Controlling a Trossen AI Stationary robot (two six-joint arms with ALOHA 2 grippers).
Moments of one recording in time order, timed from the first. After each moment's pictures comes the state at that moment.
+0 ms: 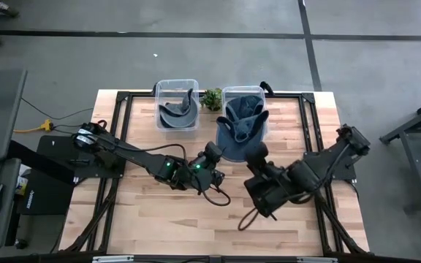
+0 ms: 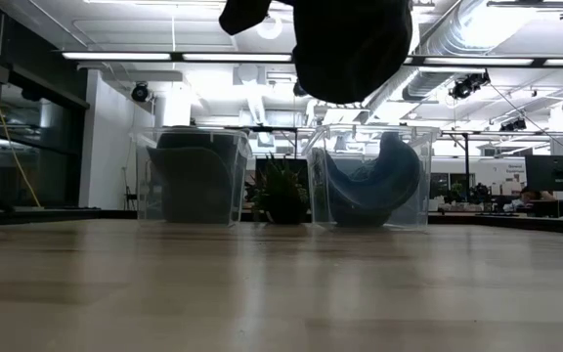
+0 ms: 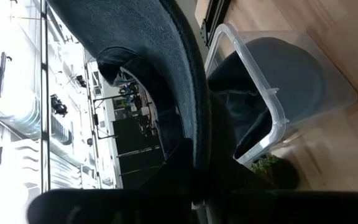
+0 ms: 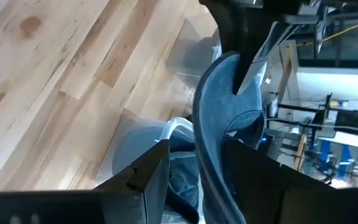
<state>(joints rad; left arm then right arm) -0.35 1.74 1.46 -0.19 -1.09 1.19 0.57 1.71 1.85 -1.46 0.87 -0.22</state>
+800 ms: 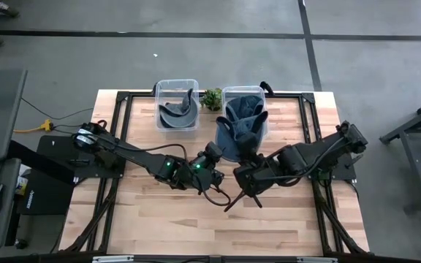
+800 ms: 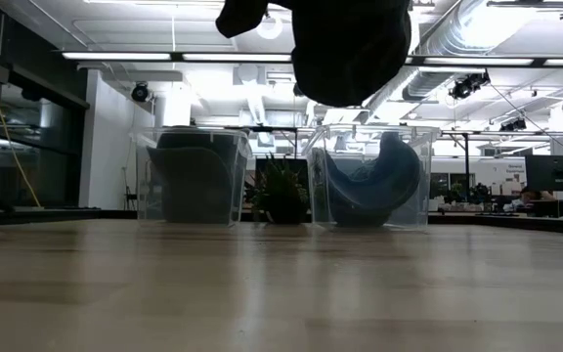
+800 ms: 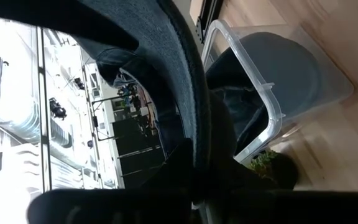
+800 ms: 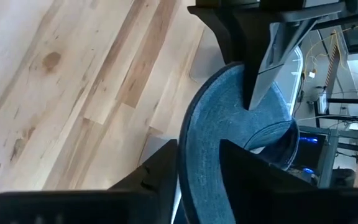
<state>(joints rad) -0.35 1.74 1.46 -0.22 -1.09 1.20 0.42 1.71 1.85 -1.32 0.67 -0.24</state>
